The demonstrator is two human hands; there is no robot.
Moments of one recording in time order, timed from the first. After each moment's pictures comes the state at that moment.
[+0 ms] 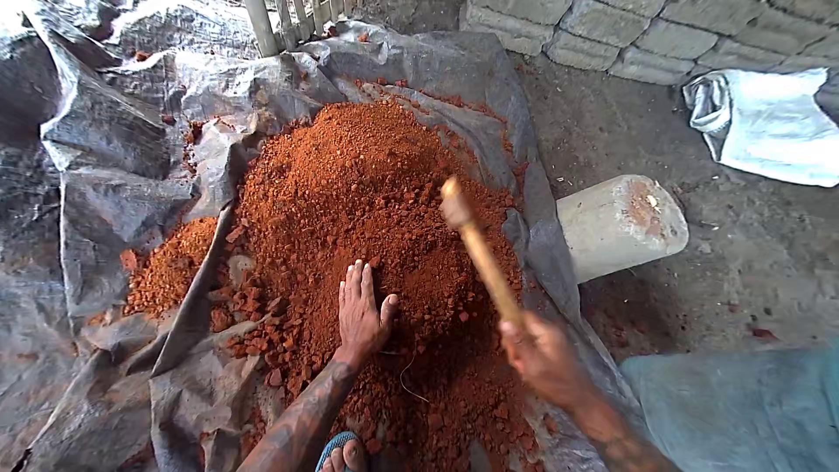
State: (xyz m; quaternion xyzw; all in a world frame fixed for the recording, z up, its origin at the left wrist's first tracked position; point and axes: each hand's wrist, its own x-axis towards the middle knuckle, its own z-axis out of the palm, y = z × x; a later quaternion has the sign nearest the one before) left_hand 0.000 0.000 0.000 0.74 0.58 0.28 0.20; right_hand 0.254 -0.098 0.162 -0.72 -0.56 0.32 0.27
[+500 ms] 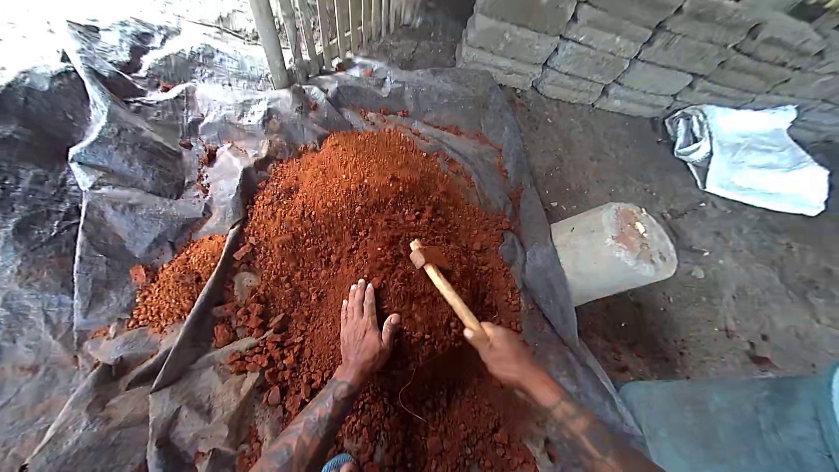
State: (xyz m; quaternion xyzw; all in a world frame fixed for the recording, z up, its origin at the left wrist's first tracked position) left_hand 0.002 0.005 0.003 0.74 0.59 0.28 0.18; right_hand 0.251 -0.042 0.127 -0.77 -0.48 0.41 -0.03
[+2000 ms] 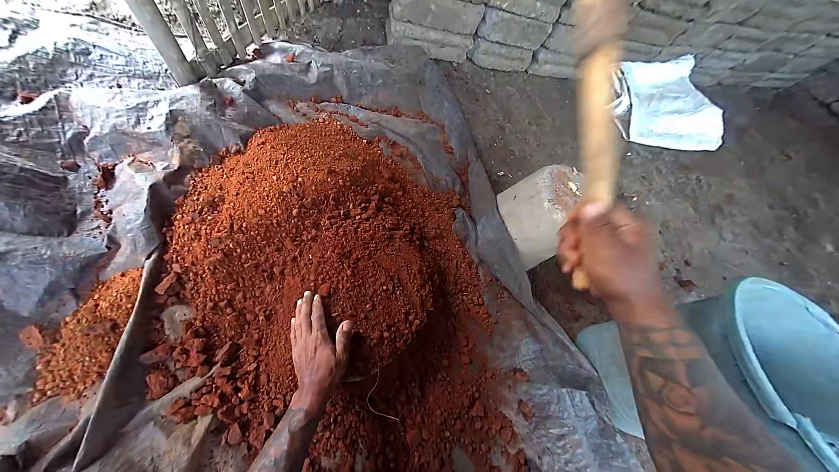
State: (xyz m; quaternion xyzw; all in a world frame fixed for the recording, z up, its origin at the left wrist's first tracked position) left_hand 0.000 -0.006 -0.004 0.74 0.59 0.27 0.16; right_hand 0.372 -0.031 0.251 -0.71 -0.49 0.19 0.46
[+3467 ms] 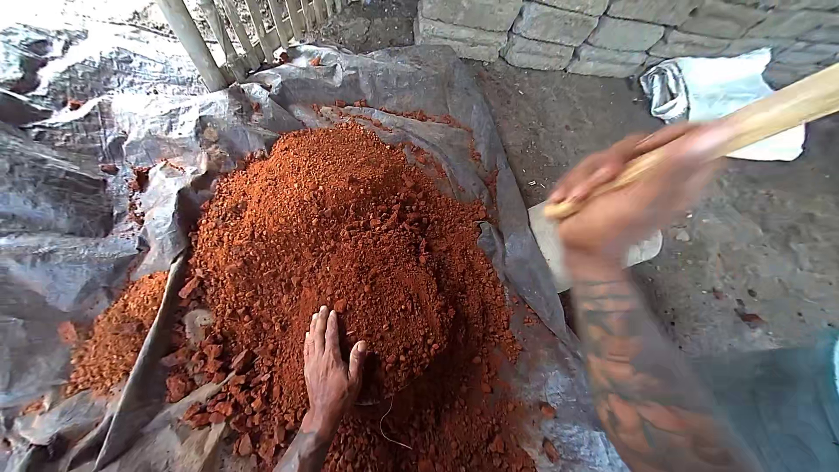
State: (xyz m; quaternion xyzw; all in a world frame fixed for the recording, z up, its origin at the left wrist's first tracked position) left_hand -0.001 -0.005 -0.008 0.73 0.60 0.29 0.15; right_hand 0.286 0.069 0.272 -0.60 -0.50 0.14 0.61
